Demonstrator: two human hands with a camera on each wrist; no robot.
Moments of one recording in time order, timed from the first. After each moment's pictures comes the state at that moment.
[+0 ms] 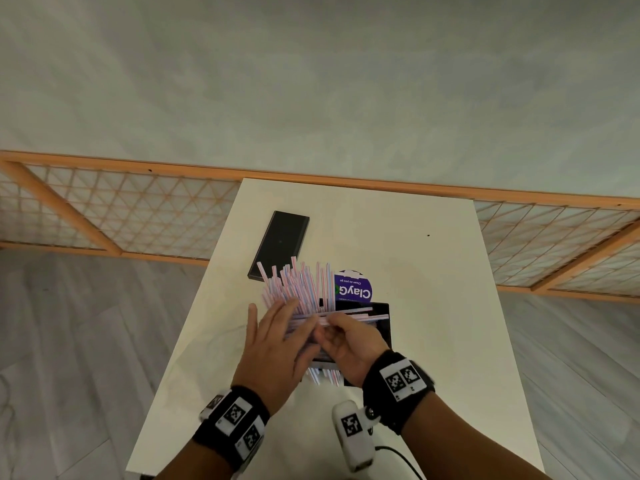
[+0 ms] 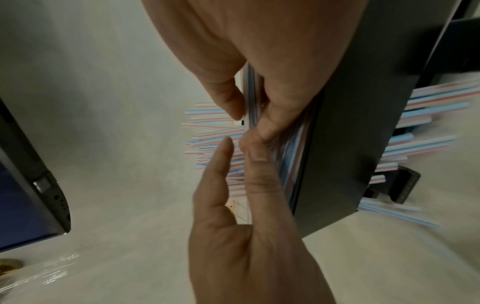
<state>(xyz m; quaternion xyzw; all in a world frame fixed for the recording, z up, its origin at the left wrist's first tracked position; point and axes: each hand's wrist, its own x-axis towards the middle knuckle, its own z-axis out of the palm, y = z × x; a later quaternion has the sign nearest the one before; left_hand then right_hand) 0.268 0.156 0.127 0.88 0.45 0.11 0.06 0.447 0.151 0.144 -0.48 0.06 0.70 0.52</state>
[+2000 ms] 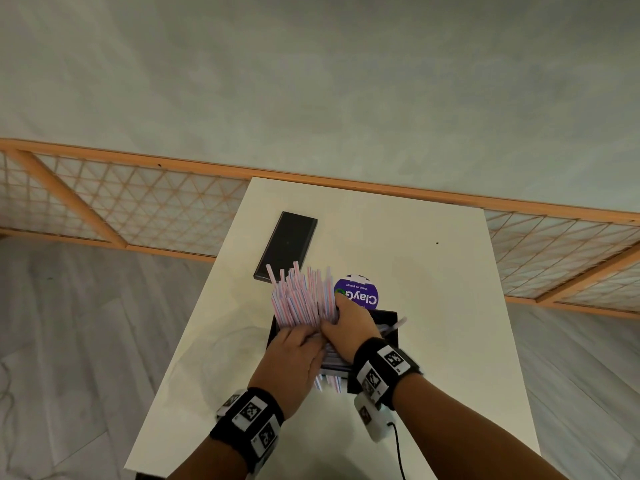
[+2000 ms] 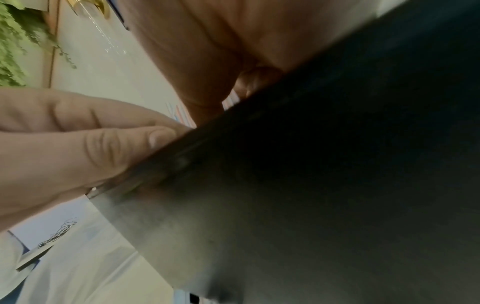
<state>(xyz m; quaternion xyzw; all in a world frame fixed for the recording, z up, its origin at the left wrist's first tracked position) 0.281 0.160 0.097 0.86 0.46 0.13 0.18 0.451 0.188 0.131 -0.72 -0.56 0.37 0.18</state>
